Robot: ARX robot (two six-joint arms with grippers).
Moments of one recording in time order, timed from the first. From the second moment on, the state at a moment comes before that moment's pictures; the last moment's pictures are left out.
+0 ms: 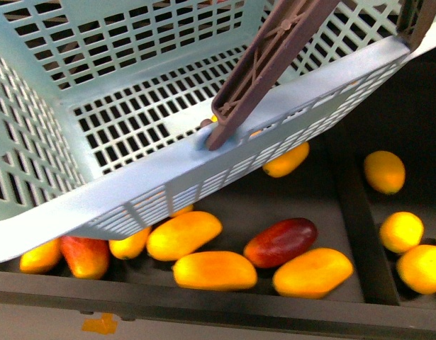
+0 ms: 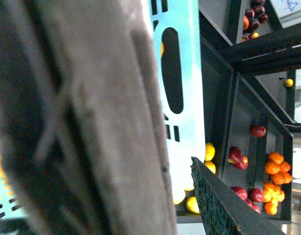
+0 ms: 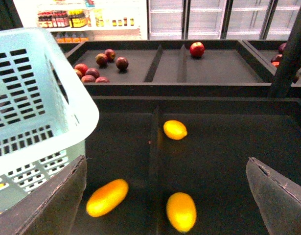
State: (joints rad) left arm -0.64 1.61 1.39 -0.37 -0.01 -1.03; right arm 0.00 0.74 0.11 0.62 0.00 0.01
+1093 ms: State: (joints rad) left arm -0.62 1.61 1.39 -0.37 -0.05 -1.02; right arm 0.00 0.74 0.11 0.62 0.00 0.01
